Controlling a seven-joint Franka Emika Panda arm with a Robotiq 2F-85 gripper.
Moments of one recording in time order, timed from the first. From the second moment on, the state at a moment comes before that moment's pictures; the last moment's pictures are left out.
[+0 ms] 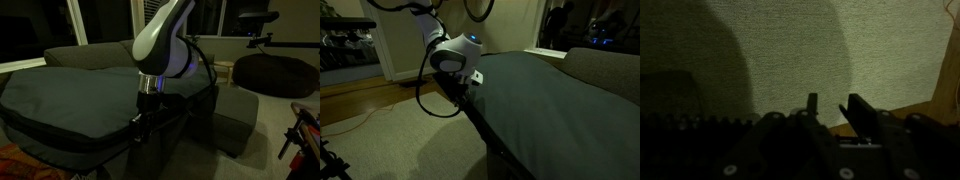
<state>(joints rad) -0.07 0.77 0.28 -1.90 0.44 2.67 -0.30</state>
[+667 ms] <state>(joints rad) -0.07 0.77 0.29 -1.90 0.44 2.68 -0.30</state>
